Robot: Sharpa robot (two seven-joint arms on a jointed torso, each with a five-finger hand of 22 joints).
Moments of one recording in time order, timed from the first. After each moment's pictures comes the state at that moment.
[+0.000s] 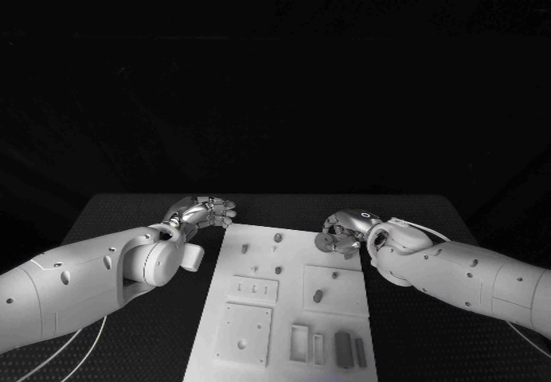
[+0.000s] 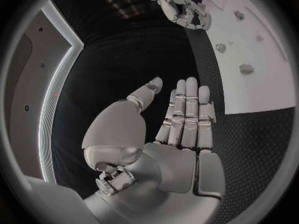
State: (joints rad) left arm 1.29 -0.70 -0.17 1.25 -0.02 -0.27 0.29; left_hand 1.06 -0.08 0.52 -0.26 0.10 0.82 0.17 0.41 0.45 1.21 0.10 0.19 0.14 1.02 0.06 0.55 0.60 0.04 0.76 -0.04 0.57 1.28; right arm 1.15 -0.68 -0.06 1.12 -1.52 -0.34 -0.06; right_hand 1.08 -0.22 0.76 -0.20 0.05 0.85 0.12 0.32 0.45 1.06 0.04 1.30 1.22 1.30 -0.07 1.26 1.09 0.21 1.25 -0.04 1.02 1.31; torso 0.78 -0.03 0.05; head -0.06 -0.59
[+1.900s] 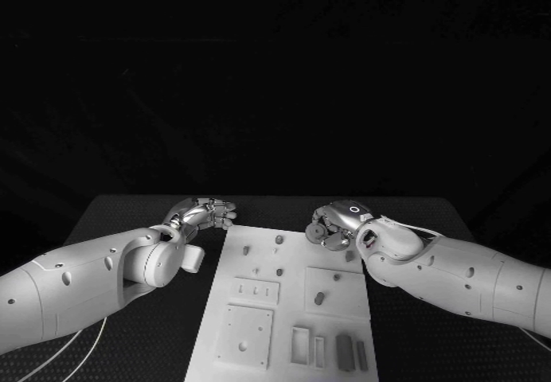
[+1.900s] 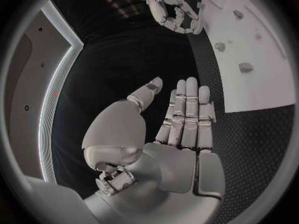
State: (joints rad) left arm 1.29 -0.70 -0.16 1.25 -0.02 -0.27 0.28; left_hand 1.06 -0.08 0.52 -0.26 0.10 0.82 0.17 0.41 0.45 1.21 0.10 0.19 0.14 1.02 0.06 0.55 0.60 0.04 0.76 -0.04 0.58 1.28; right arm 1.18 -0.68 -0.06 1.24 -1.74 -0.43 -0.19; right_hand 1.07 -0.22 0.79 -0.16 0.05 0.88 0.10 0.37 0.48 1.09 0.00 1.28 1.21 1.31 -0.10 1.23 1.09 0.21 1.26 -0.04 1.03 1.31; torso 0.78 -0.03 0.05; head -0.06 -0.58
